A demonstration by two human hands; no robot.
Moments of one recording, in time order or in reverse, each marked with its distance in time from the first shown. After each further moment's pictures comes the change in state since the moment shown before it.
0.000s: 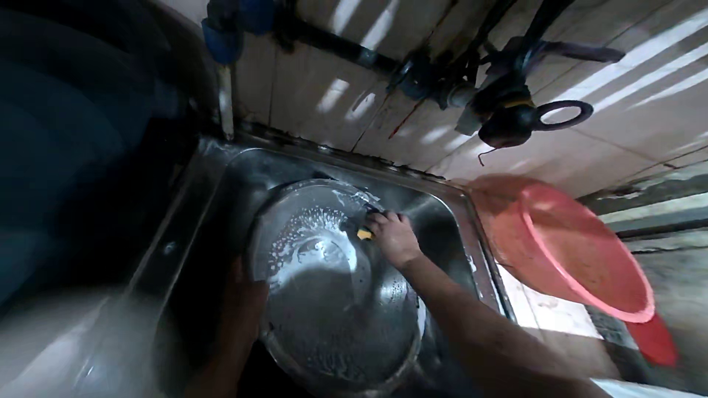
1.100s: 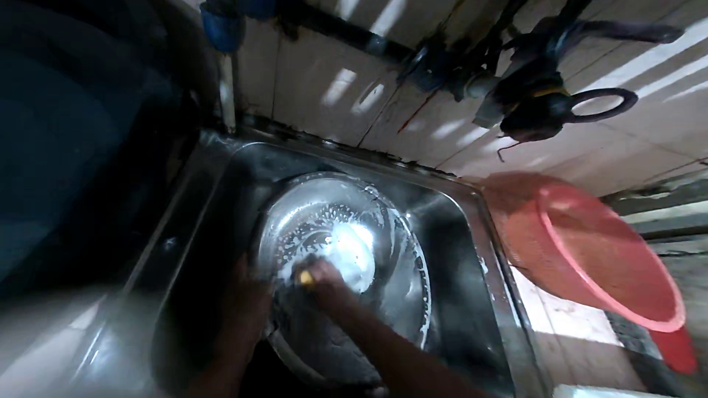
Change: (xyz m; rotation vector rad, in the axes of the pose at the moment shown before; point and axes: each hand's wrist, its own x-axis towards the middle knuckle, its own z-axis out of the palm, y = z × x) left_hand 0.003 -0.003 0.002 0.008 -0.008 -0.021; right_hand -0.038 -0.142 0.058 0.593 -0.141 -0.178
